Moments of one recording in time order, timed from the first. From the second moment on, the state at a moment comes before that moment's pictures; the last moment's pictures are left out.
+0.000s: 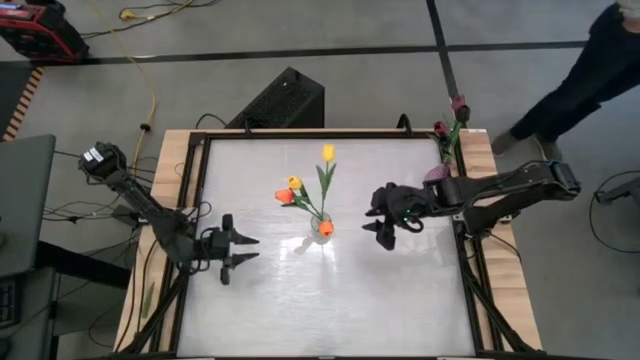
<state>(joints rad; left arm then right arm) -0.77 0.90 0.09 0.66 -0.84 -0.23 0.13 1.20 0.96 -0.52 0.11 0.44</state>
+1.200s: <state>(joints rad) -0.22 0.24 0.60 -0.40 -0.30 0.04 -0.12 1.14 0.96 -0.37 -0.26 0.17</state>
